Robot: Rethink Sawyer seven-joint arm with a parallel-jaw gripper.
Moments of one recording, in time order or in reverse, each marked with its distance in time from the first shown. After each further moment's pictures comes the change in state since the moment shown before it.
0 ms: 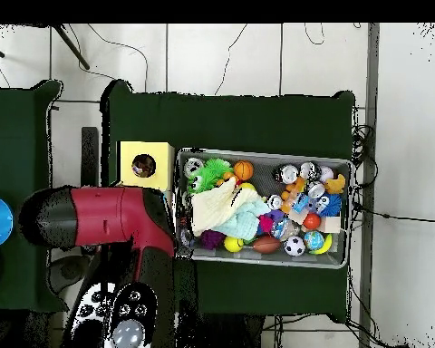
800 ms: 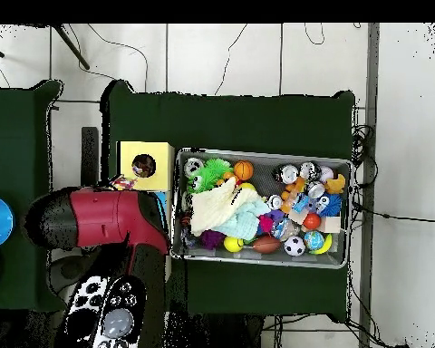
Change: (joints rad) arm 0.032 0.058 -0.026 0.000 0.001 -0.151 0.003
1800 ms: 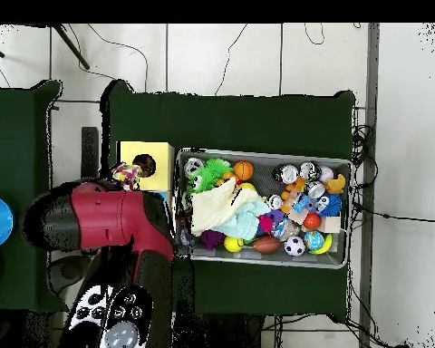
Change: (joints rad) arm -0.011 -0.039 -0.014 0.003 -0.001 -0.054 0.000
